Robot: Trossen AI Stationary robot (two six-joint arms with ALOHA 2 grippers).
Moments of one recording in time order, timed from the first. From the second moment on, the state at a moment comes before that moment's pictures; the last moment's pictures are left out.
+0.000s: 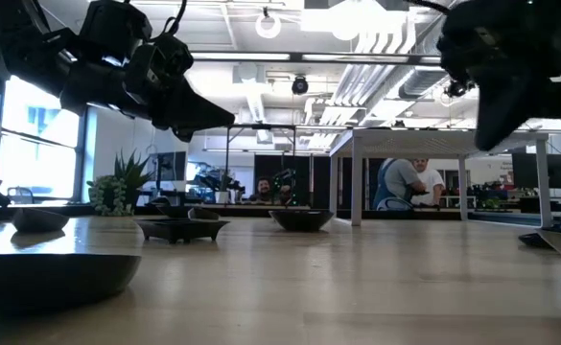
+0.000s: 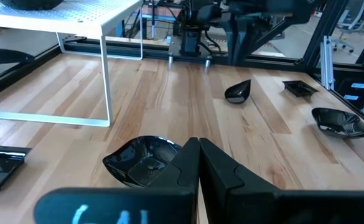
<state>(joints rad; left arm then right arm) 0.12 1.36 0.35 0.85 0.15 -0.06 0.38 1.28 0.82 -0.74 0.22 1.33</state>
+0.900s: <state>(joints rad) 0.12 1.36 0.35 0.84 0.15 -0.06 0.28 1.42 0.60 -0.54 -0.09 0.91</state>
